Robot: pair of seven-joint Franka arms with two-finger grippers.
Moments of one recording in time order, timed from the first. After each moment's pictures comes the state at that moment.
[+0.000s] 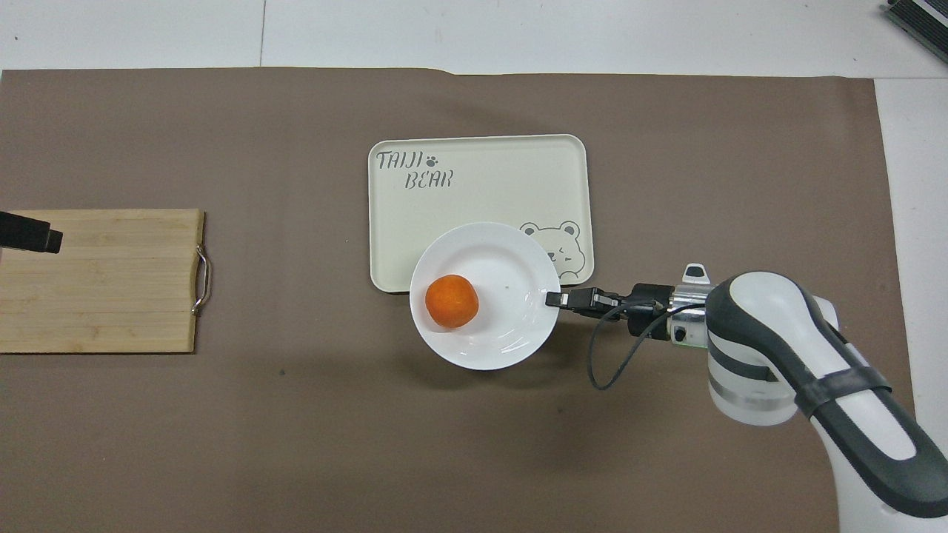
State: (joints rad) left arm -0.03 -0.01 0.03 -1.50 -0.01 1.53 0.19; right arm 0.19 0.13 -0.01 -2.29 1.43 2.20 -0.64
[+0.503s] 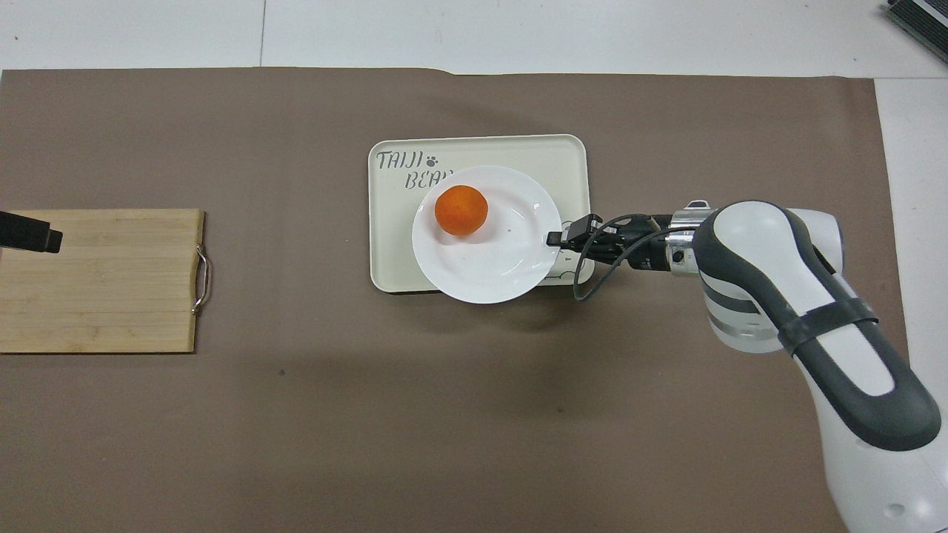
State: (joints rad) left arm -0.03 -0.01 0.03 -1.50 -0.01 1.53 0.19; right arm 0.18 0.28 -0.01 -2.00 1.25 2.20 -0.34
